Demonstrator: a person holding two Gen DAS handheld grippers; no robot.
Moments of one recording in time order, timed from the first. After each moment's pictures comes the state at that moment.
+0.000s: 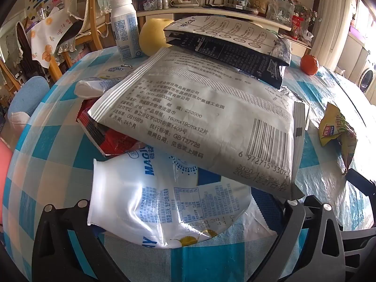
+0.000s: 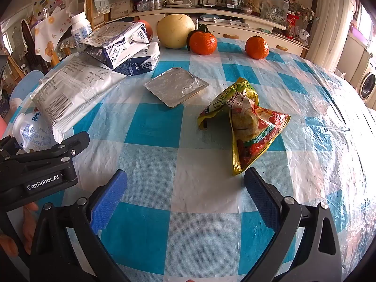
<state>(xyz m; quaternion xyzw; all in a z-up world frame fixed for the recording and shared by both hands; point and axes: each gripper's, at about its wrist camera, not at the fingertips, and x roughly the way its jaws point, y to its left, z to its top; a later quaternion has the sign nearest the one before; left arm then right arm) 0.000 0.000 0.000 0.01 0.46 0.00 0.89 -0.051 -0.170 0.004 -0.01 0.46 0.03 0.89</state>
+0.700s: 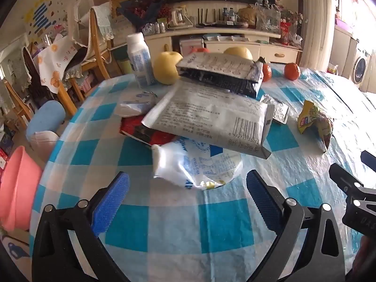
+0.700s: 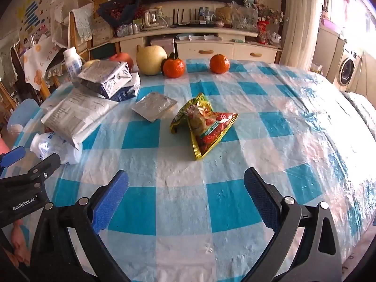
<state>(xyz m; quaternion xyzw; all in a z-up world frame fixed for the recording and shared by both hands) -0.073 0.011 0.052 0.06 0.39 0.00 0.92 -0.111 -0.189 0.048 0.02 0.39 -0.03 0.92</state>
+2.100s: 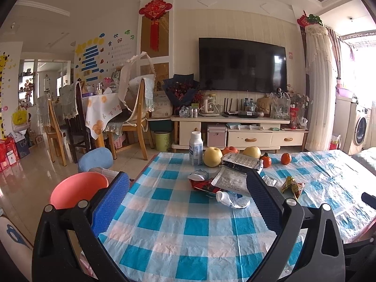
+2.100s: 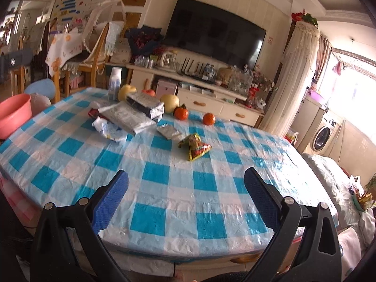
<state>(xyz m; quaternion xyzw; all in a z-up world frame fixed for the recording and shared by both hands) -0.275 0.099 0.189 0.00 0.15 0.05 0.99 -0.273 -0.114 0.115 -0.14 0.28 -0.05 0.95</state>
